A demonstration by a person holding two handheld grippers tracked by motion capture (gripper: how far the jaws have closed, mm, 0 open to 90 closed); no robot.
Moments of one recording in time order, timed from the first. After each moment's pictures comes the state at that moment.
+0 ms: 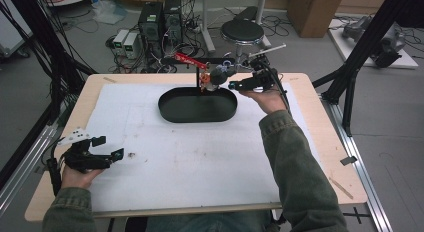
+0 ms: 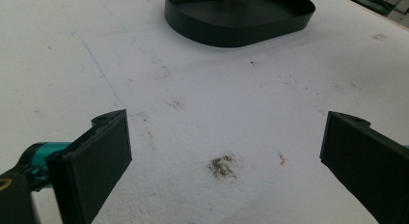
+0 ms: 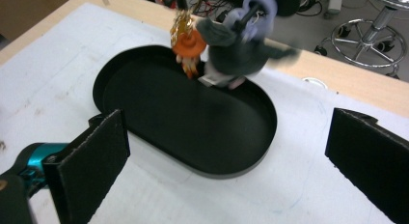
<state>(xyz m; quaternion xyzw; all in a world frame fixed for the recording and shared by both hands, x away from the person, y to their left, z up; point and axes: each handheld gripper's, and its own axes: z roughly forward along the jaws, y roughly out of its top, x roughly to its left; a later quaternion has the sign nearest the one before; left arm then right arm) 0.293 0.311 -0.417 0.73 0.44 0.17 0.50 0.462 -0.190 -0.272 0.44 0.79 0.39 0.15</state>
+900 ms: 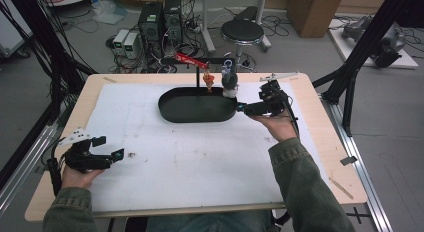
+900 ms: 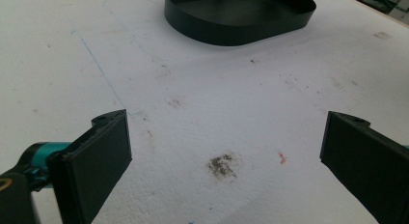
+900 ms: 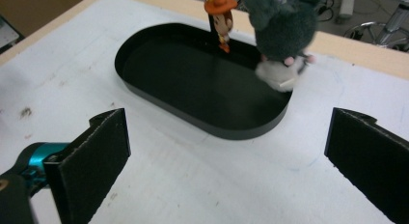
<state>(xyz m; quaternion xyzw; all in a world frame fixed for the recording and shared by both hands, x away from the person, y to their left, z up) 0.293 0.310 -0.417 0.73 0.44 0.17 0.50 0.405 -0.215 -0.303 0.43 0.79 0.42 0.15</state>
